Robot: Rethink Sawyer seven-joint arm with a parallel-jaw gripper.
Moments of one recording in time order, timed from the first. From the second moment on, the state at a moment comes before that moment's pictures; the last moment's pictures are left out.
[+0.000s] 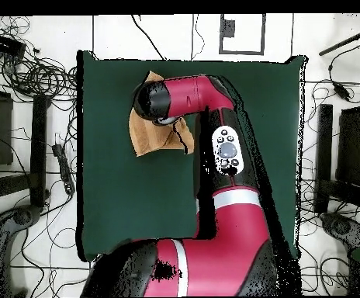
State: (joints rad) arm -0.16 -0.32 0.26 0.99 -0.43 0.84 1.59
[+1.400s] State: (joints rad) arm -0.17 -0.19 0.33 0.71 -0.48 1.03 1.28
